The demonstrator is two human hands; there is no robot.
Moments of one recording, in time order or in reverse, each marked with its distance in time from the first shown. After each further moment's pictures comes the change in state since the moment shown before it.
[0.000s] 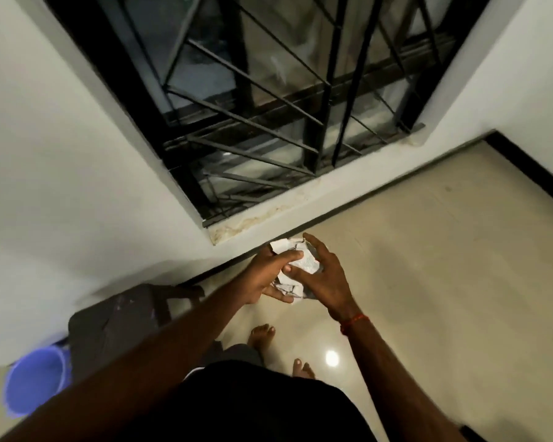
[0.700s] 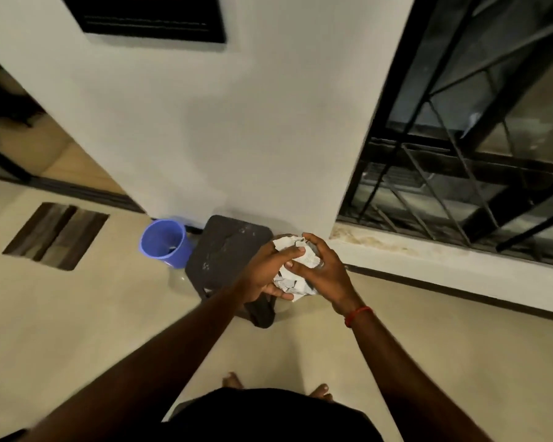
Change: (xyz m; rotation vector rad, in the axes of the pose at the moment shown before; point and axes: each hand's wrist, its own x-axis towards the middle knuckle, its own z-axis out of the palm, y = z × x) left_hand -0.175 -0.118 -0.150 -0.457 0.544 0.122; right_hand -0.051 -0.061 0.213 -0.198 -0.732 -0.153
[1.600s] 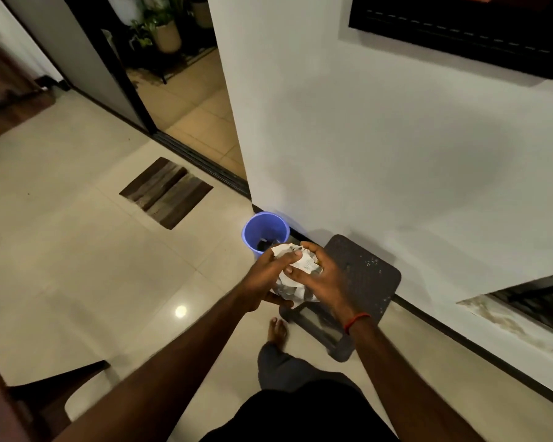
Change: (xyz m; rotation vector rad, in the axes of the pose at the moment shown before) left_hand -0.042 -0.052 -0.383 -0.250 0.263 0.031; right_hand 0.116 -0.082 0.377 -0.100 -0.368 0.029
